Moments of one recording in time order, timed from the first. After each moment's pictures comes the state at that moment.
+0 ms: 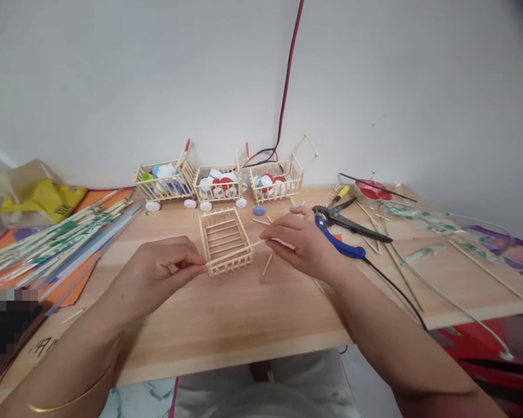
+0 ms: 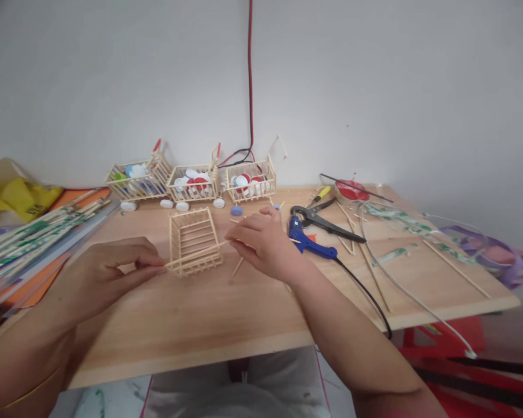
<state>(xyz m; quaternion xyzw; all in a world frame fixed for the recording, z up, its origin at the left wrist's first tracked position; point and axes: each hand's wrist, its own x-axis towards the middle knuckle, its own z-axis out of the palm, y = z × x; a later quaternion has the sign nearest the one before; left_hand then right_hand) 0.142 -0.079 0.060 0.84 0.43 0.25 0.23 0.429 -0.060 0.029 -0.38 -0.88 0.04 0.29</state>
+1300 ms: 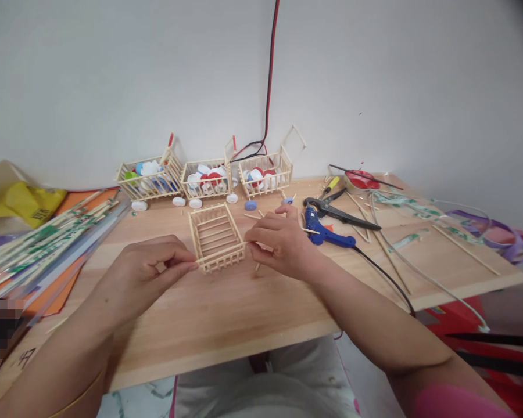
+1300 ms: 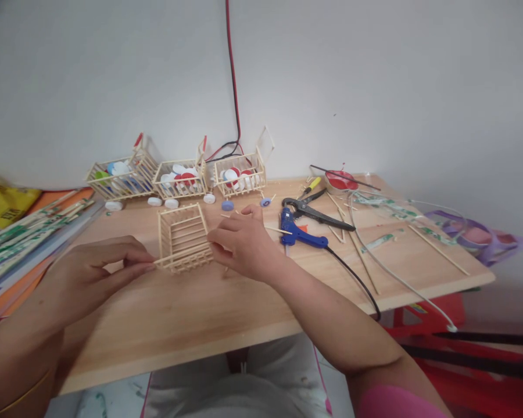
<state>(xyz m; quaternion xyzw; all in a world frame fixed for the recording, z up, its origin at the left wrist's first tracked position) 0.138 -0.074 0.053 0.84 0.45 0.22 0.23 0.408 -0.067 0.024 -0.38 -0.88 0.01 0.30</state>
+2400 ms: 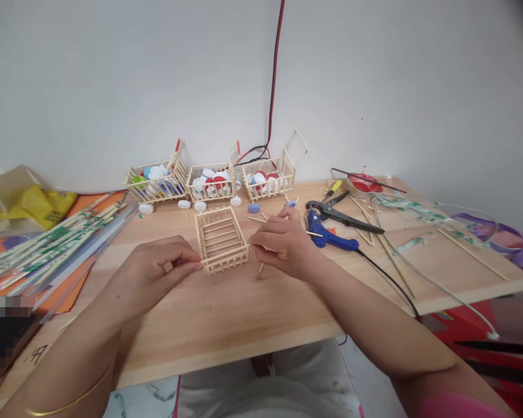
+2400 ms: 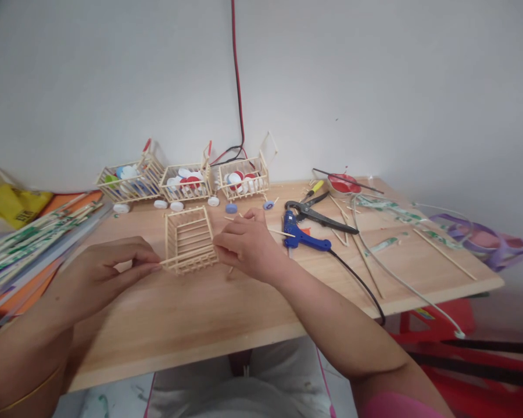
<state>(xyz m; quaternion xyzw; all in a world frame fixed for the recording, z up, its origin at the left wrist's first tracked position) 0.140 -0.074 0.058 0.85 0.43 0.21 0.22 0.410 -0.063 0.020 -0.36 -0.88 0.00 0.31</state>
